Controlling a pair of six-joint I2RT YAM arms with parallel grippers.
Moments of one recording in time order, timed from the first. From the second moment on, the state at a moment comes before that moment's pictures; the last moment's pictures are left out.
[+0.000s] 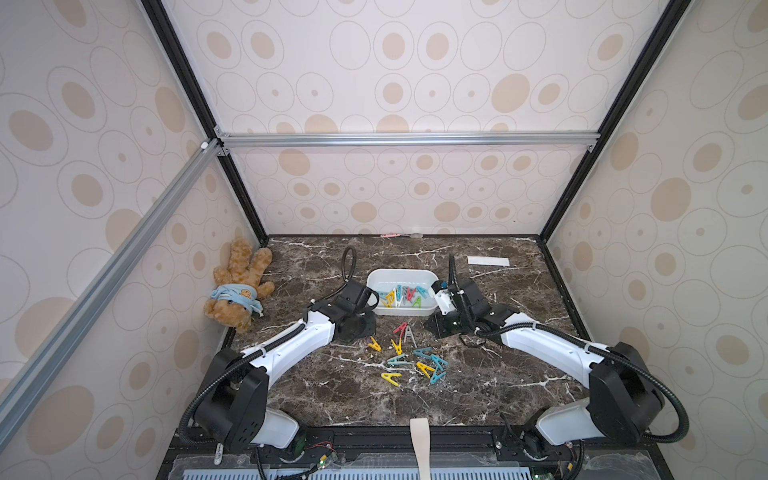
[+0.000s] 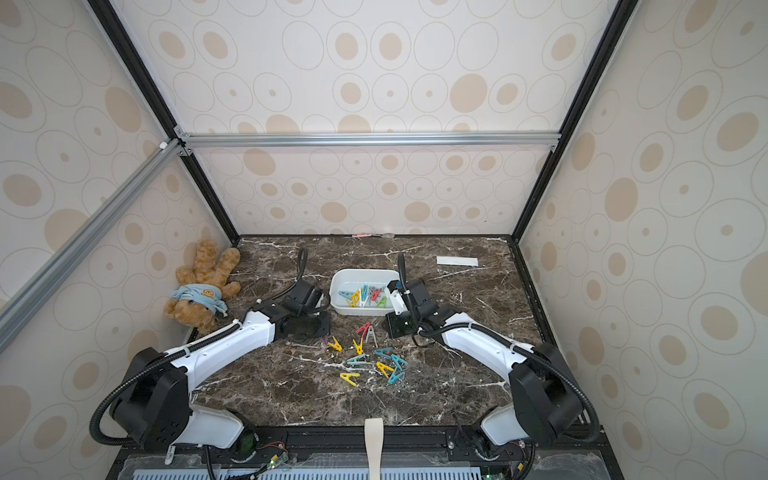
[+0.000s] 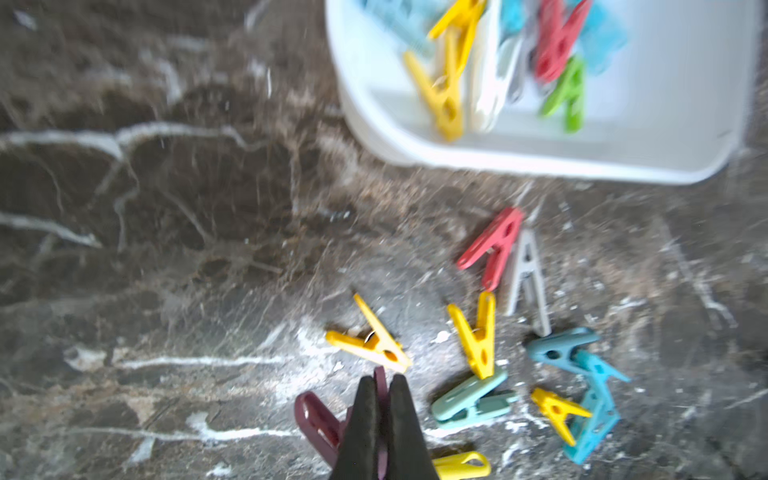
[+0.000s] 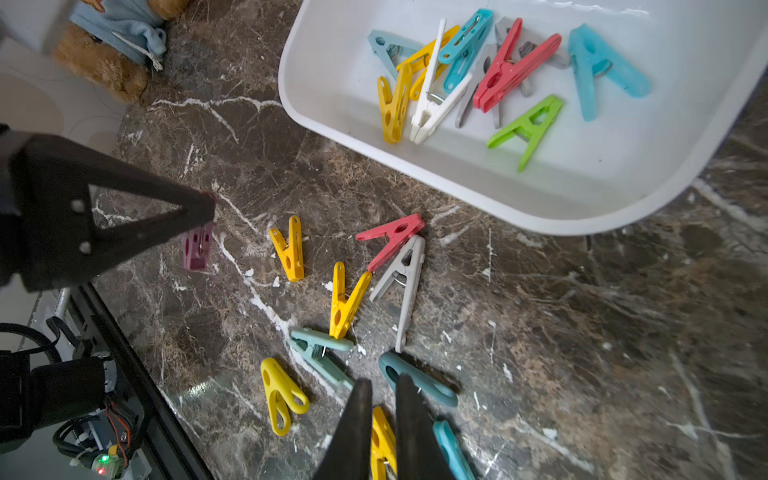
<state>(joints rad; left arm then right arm) -0.53 1.42 0.98 -0.59 0.03 -0.56 0.61 1.40 0.90 -0.36 -0.27 0.35</state>
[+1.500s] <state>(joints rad) -0.49 2.03 1.54 -0.41 0.05 -0.36 0.61 1.10 0.79 -0.72 -0.11 0.43</state>
